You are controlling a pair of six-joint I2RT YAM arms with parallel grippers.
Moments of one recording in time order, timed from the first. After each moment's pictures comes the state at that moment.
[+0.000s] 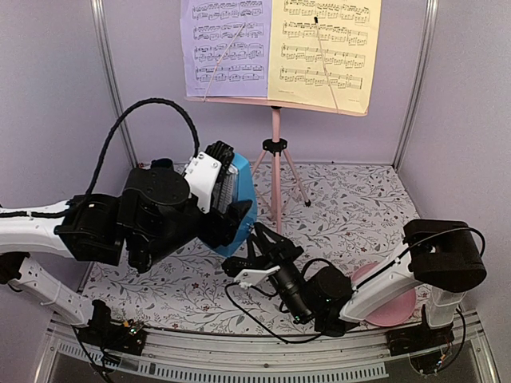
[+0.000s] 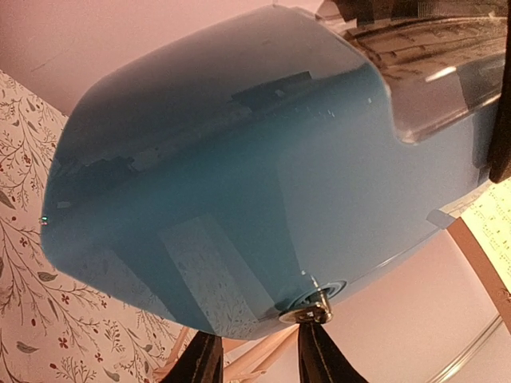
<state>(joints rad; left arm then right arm) -1.44 1.26 1.25 -0.39 -0.87 -0.18 1.44 1.93 0.79 1.55 0.82 -1.35</state>
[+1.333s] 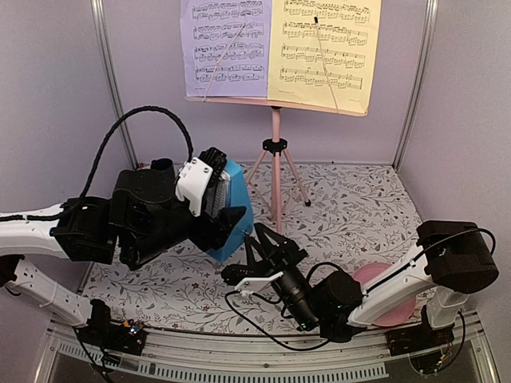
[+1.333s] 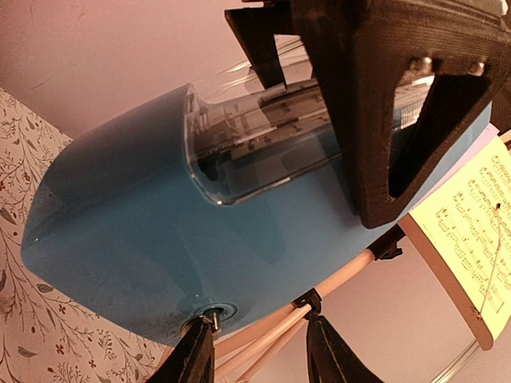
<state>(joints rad) -1.39 1.19 1.16 -0.37 -0.75 -0.16 1.50 1.86 0.78 1.55 0.83 -1.43</state>
